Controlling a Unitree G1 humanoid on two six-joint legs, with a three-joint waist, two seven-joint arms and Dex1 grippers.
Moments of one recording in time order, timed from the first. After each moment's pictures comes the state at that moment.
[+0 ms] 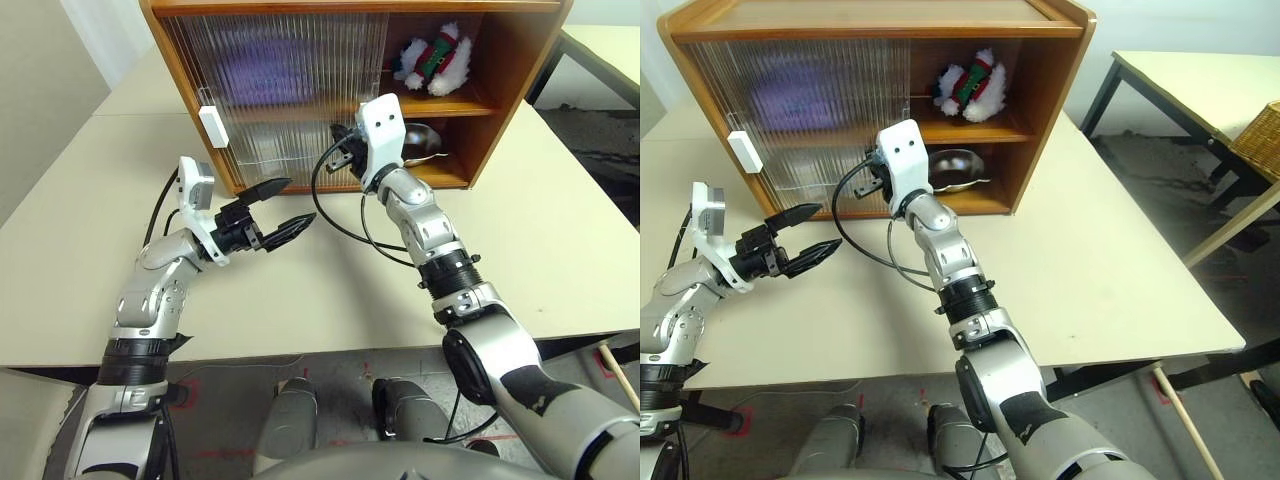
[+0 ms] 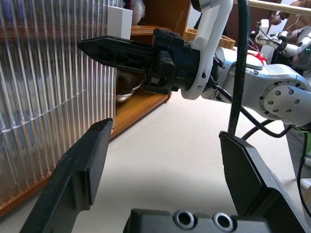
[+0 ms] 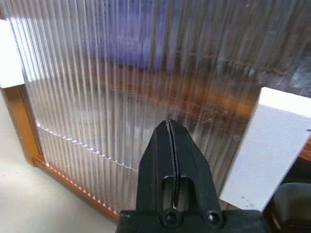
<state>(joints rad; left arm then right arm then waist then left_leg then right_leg) -0.28 0.50 0.11 0.00 -0.55 0.18 -1.01 -0.81 0.05 0.11 0.50 0.04 0.03 0.27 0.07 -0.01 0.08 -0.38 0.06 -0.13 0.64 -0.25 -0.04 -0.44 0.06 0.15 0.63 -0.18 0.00</state>
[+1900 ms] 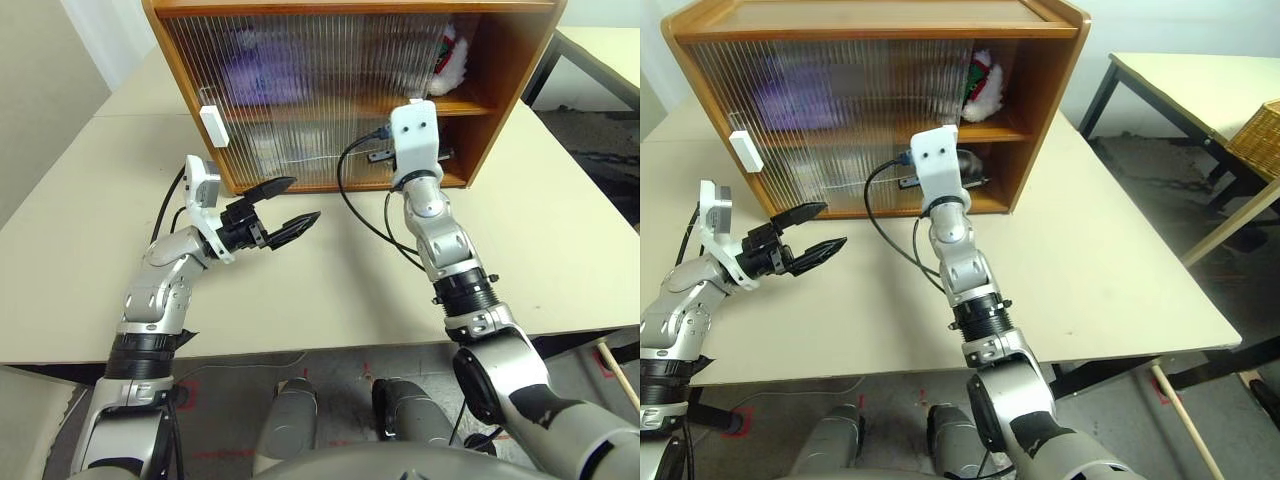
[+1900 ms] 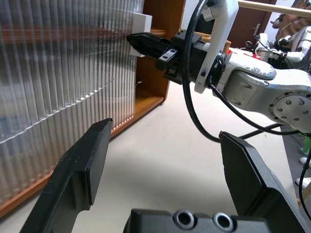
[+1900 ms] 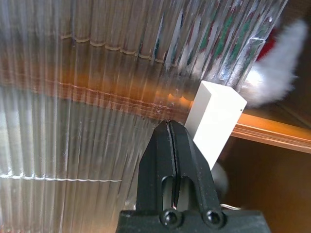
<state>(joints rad) -0.30 0.49 0.10 0.03 -0.54 0.17 -1.01 -0.70 0.00 0.10 0.31 -0.17 0.14 -0.18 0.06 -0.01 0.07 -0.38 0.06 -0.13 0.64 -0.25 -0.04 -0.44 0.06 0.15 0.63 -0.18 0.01</state>
